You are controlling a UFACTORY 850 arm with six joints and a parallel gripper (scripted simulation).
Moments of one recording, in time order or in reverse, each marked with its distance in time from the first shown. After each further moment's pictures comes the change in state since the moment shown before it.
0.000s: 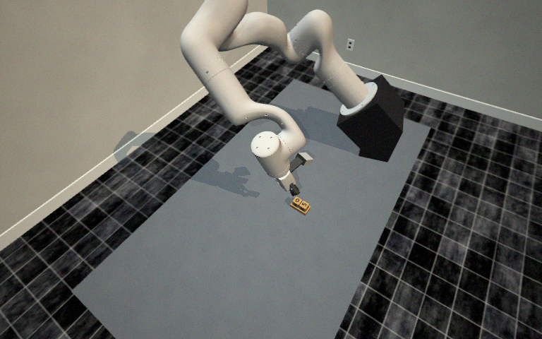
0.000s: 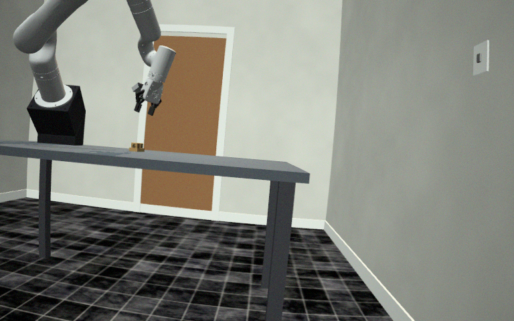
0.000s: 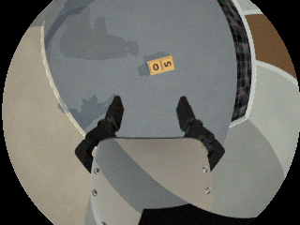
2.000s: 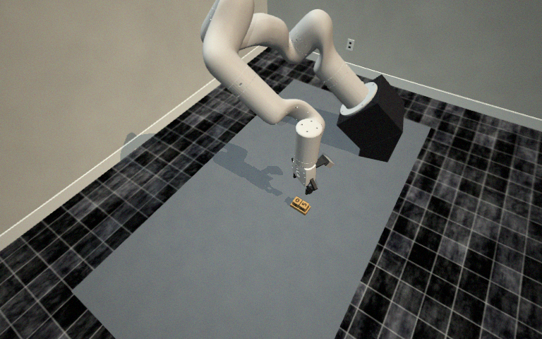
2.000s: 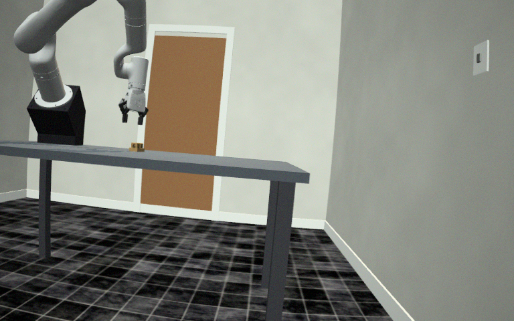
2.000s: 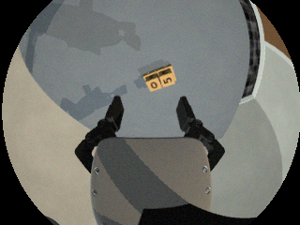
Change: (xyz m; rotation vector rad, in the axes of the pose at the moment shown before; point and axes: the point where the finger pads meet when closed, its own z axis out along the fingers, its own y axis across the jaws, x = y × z) arm 0.055 0.008 0.072 -0.043 -0.301 0.135
